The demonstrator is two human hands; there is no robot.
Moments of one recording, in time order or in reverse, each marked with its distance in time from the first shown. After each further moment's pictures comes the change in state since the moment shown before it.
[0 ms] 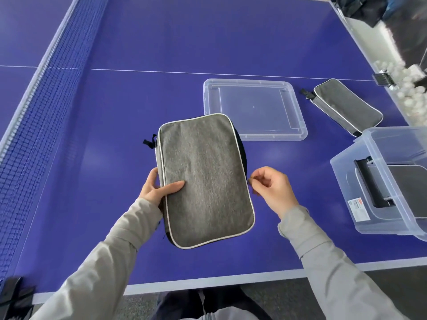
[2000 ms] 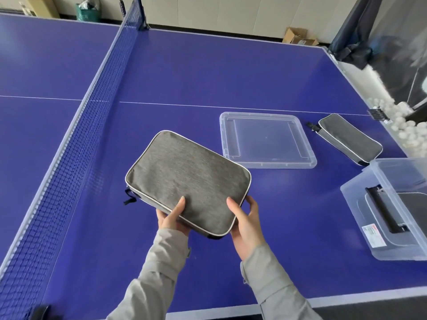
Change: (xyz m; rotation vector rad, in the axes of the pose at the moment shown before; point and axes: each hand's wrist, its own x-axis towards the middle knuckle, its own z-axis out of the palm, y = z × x) left_hand 0.002 -0.006 -0.024 -0.639 0.232 0.092; right_hand -0.038 -0.060 0.135 0.896 0.107 0.360
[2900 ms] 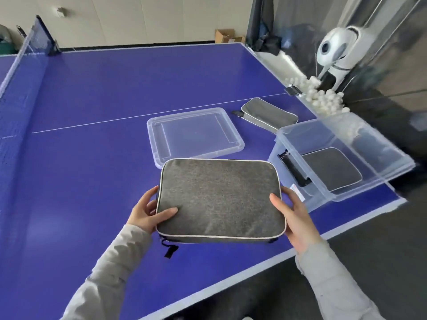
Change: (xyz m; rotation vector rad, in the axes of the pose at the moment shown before) left_hand -0.056 -0.059 0.076 0.837 -0.537 -0.022; right_hand -0.072 -0.135 -0.237 -0.220 0.187 -0.235
